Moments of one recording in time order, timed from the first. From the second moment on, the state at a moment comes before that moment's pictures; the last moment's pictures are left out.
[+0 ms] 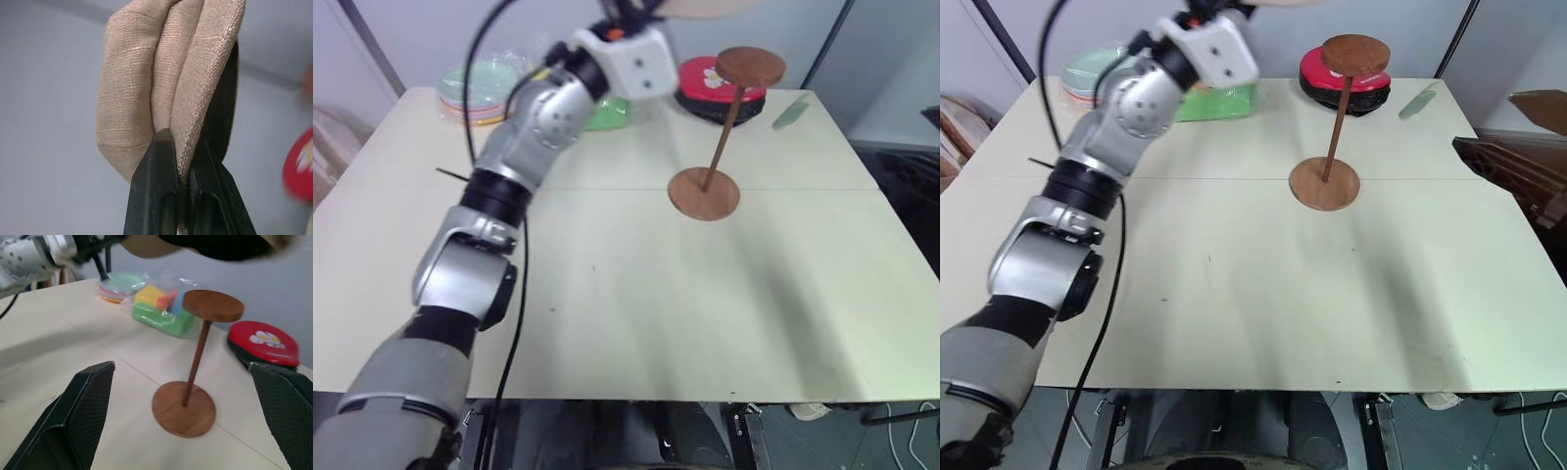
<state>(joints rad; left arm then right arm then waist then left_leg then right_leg) -1.35 0.33 -0.35 0.75 0.54 -0.57 -0.05 -0.19 -1.14 -0.99 -0.49 1.13 1.07 0.68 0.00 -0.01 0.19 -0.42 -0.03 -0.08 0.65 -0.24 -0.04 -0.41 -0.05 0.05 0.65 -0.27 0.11</state>
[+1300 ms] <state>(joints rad) -0.74 0.68 -0.27 0.14 -0.25 -0.14 -0.82 -0.08 -1.09 -0.12 -0.75 0.30 0.61 0.31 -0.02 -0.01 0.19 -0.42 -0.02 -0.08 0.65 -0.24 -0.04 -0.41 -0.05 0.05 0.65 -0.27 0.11</state>
